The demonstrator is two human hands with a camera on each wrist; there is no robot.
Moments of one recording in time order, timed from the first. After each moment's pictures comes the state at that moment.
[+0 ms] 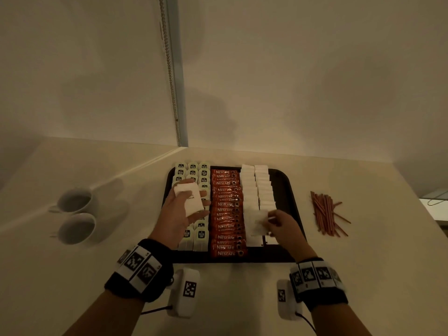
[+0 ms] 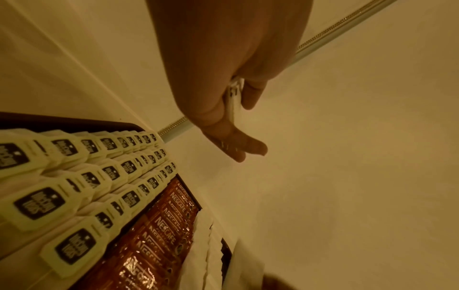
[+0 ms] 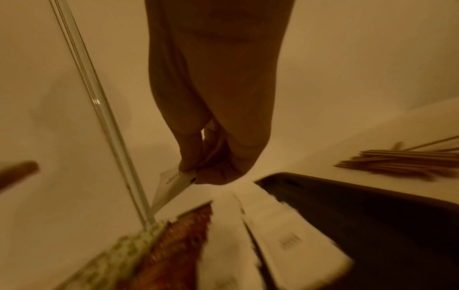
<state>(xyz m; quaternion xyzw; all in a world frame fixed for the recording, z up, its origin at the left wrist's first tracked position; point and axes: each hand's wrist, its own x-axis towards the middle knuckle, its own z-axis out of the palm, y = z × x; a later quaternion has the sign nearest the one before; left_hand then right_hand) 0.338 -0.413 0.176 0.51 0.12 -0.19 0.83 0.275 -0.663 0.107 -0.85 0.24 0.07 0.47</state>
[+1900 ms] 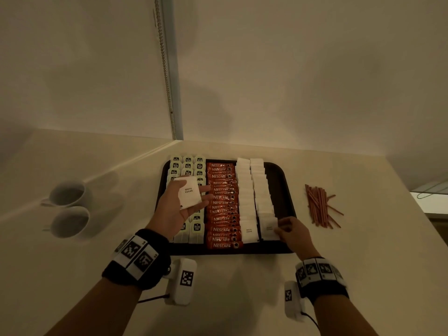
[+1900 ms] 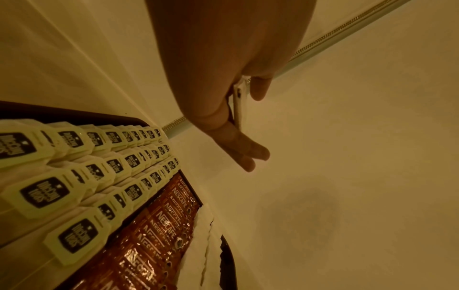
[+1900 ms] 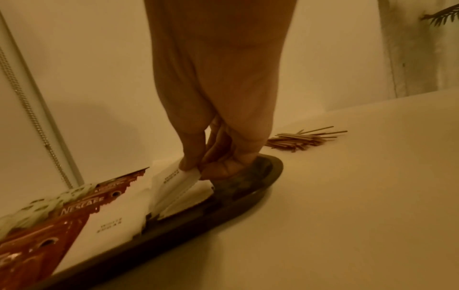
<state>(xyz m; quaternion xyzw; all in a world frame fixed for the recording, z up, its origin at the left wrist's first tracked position) 0.342 -0.415 0.171 0.41 0.13 -0.25 0.87 0.245 -0.708 0.055 -0.86 0.33 0.05 0.38</state>
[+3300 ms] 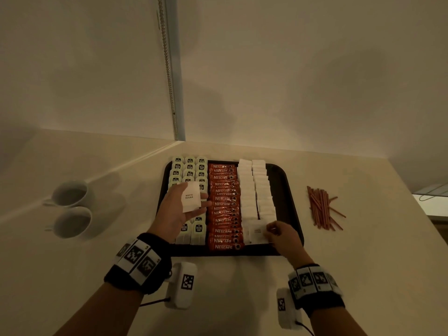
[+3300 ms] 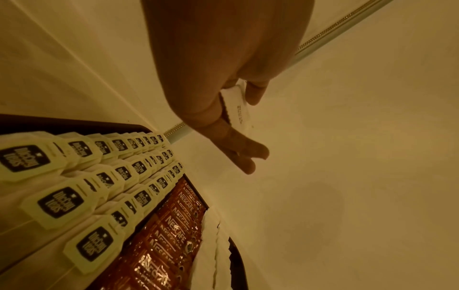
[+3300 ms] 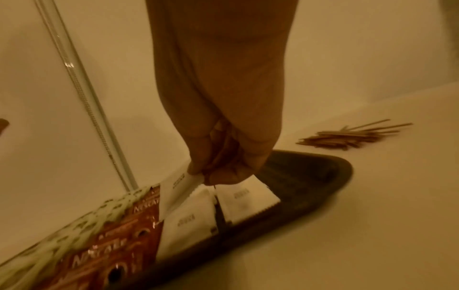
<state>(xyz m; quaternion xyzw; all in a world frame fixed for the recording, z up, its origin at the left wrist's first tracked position) 0.340 -0.414 0.167 0.48 0.15 -0.23 0.83 0.249 -0.671 0.070 -0.85 0.29 0.10 0.42</state>
